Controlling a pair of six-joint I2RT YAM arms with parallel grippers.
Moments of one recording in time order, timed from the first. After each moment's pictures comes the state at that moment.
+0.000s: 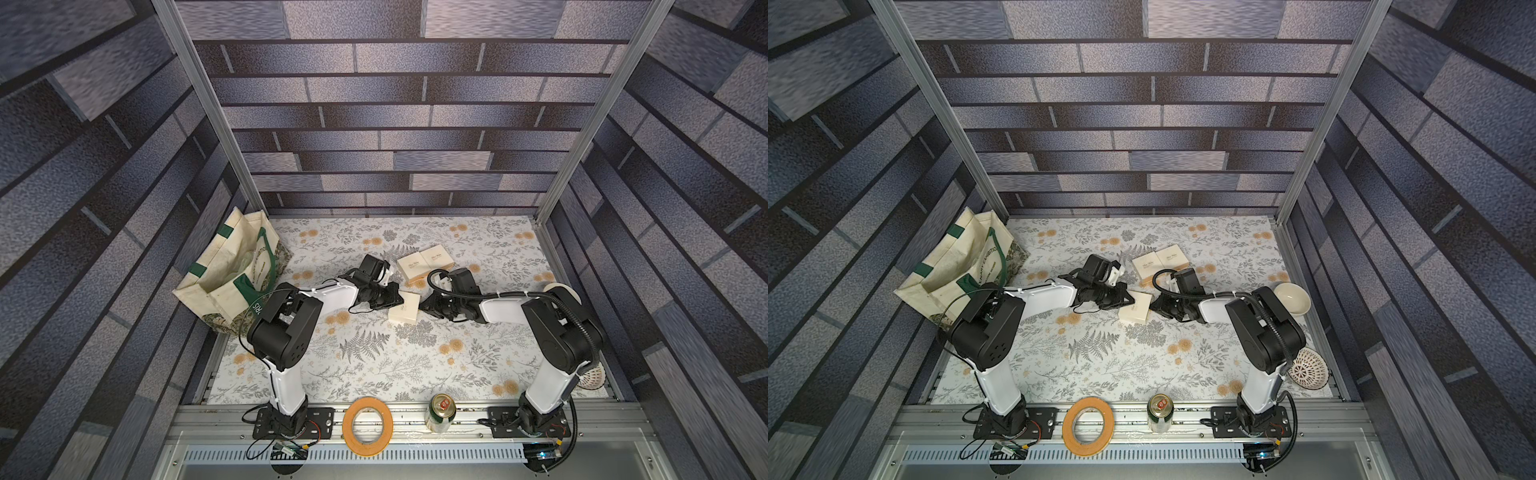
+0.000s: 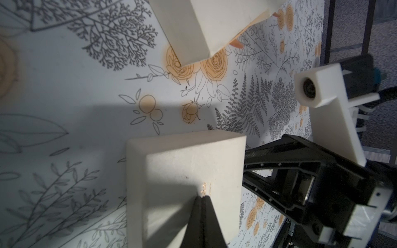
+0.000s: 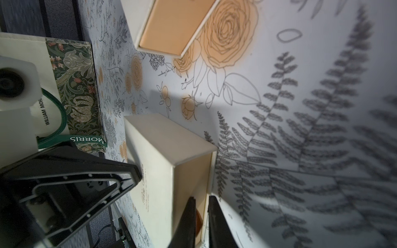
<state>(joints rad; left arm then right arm) -0.52 1.82 1.04 -0.15 0.55 -0.60 0.50 1.77 0.77 0.16 -0.54 0.82</state>
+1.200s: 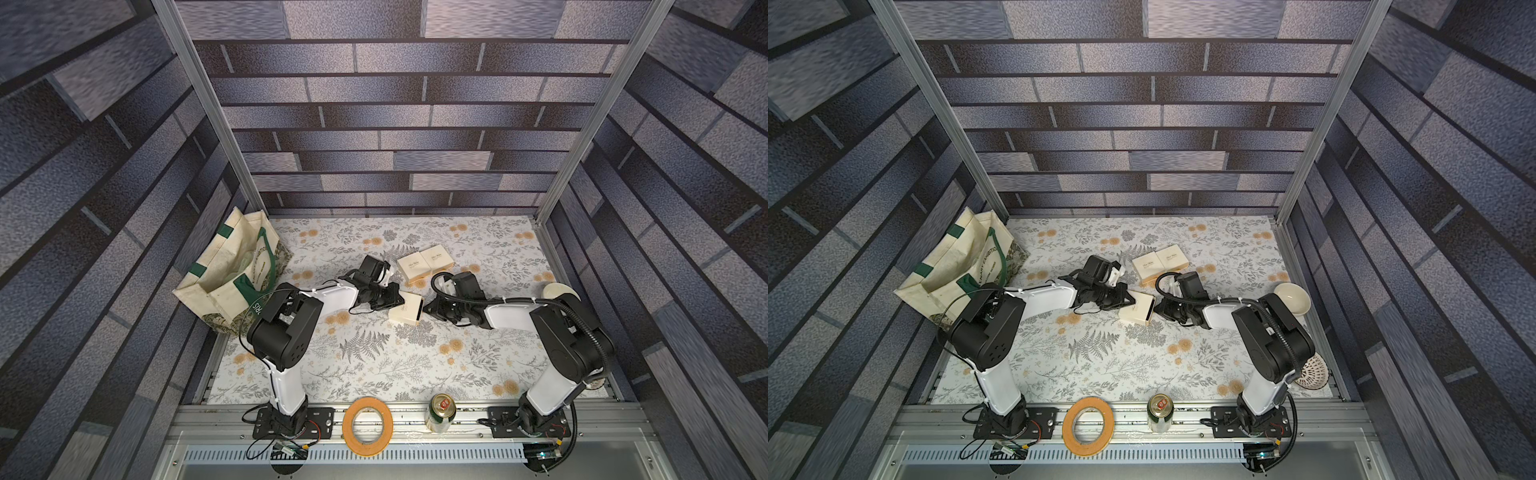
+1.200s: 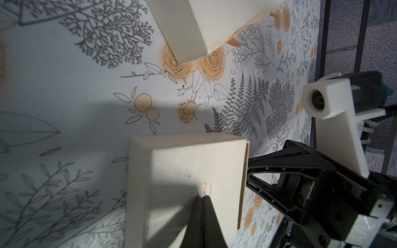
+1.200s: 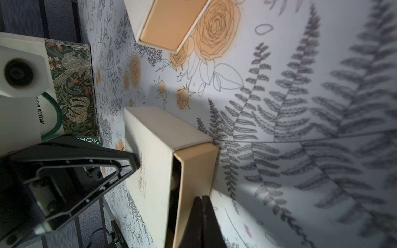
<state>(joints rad) -0.51 1.82 1.02 -0.12 0.55 -0.62 0.48 1.69 0.70 0.16 -0.49 0.80</state>
